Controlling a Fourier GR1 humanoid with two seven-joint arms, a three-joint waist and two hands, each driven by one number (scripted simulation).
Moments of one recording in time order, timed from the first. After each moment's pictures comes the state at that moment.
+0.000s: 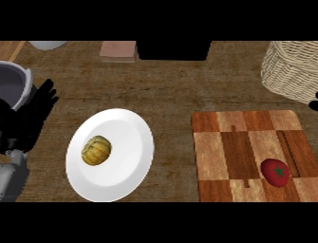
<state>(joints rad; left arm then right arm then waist) -0.20 0.38 -0.01 -1.39 0.20 0.07 0.20 -0.40 -1.21 0.03 -1.89 -0.01 0.73 -0.45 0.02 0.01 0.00</state>
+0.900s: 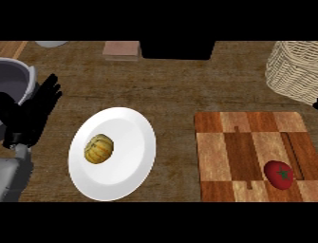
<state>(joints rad) -0.24 0.36 -0.01 -1.38 0.19 0.07 0.20 -0.31 -1.29 0.25 -1.59 0.06 0.50 -0.81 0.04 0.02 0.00</state>
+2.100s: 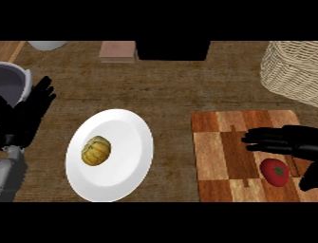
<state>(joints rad) -0.23 0.37 0.04 -1.35 0.18 0.02 0.20 -0.39 -0.88 0.62 -1.21 0.40 0.26 -0.97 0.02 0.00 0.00</state>
